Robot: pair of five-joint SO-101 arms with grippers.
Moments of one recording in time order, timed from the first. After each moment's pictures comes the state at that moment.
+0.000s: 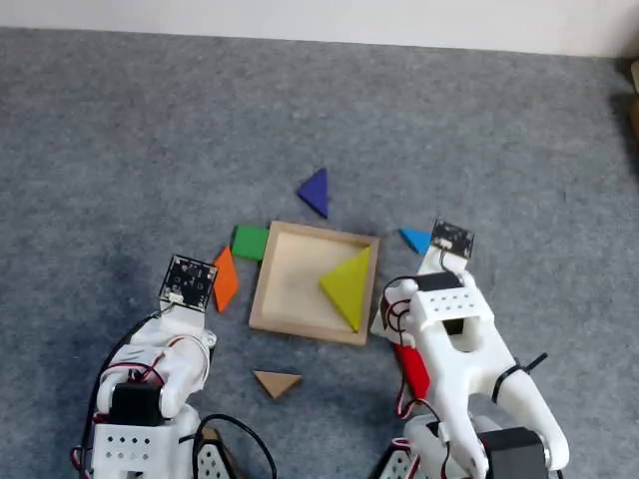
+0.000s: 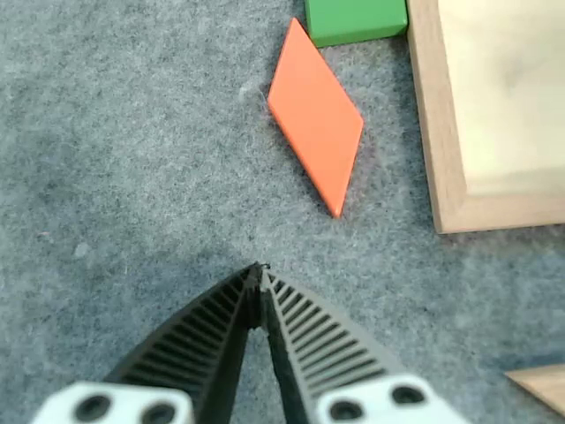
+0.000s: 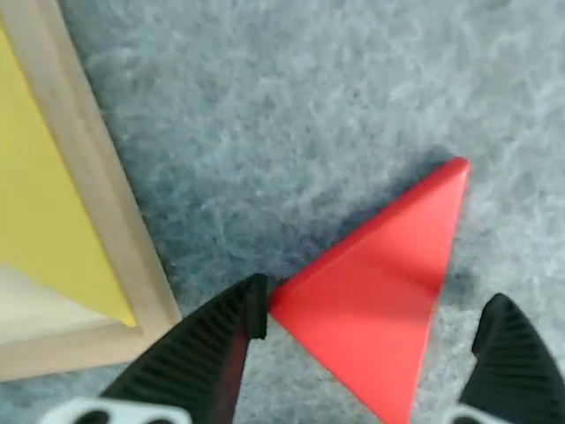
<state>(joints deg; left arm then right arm) -4.1 -101.1 96.0 70.4 -8.7 -15.0 -22.7 59.1 57.0 -27.7</state>
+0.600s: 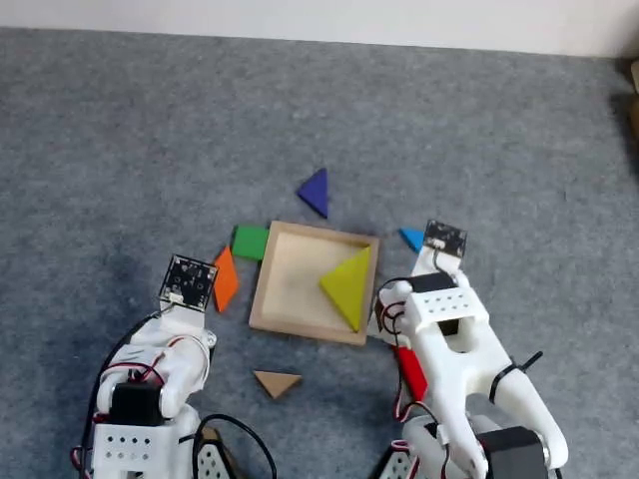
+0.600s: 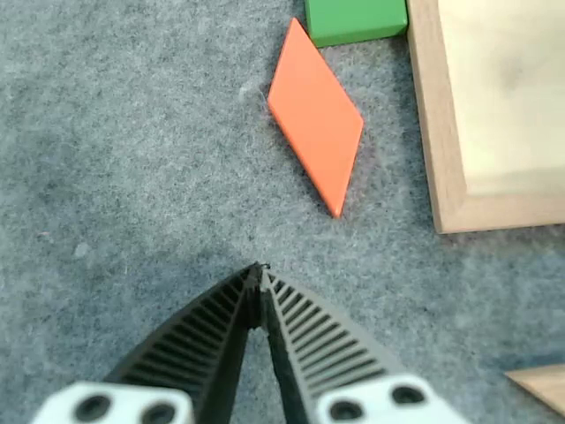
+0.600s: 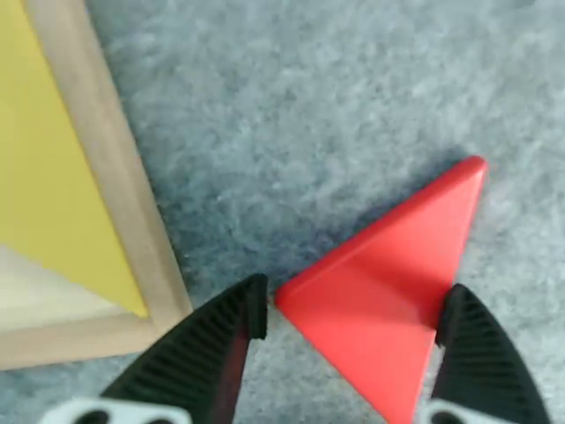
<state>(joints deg) -4.1 -101.1 96.0 70.4 -8.7 -17.5 -22.7 59.1 56.8 -27.7</state>
